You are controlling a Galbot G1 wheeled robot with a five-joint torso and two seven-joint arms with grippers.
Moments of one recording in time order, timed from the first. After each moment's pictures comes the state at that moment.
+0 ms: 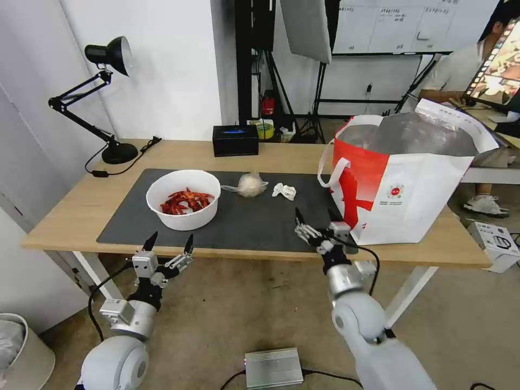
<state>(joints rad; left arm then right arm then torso) 1.52 -1.24 -0.55 -2.07 -0.38 -0.05 0.00 -1.08 1.31 0.22 1.77 0.43 0.07 0.13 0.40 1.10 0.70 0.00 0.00</state>
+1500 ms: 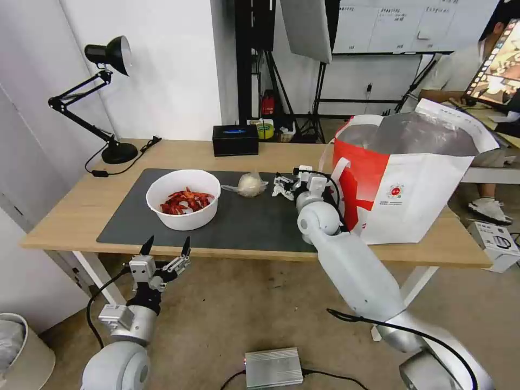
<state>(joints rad) 1.55 -1.30 -0.57 -2.07 -0.35 -0.06 0.00 -0.47 1.34 -0.04 1.31 0.72 -0.36 0.44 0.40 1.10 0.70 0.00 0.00</state>
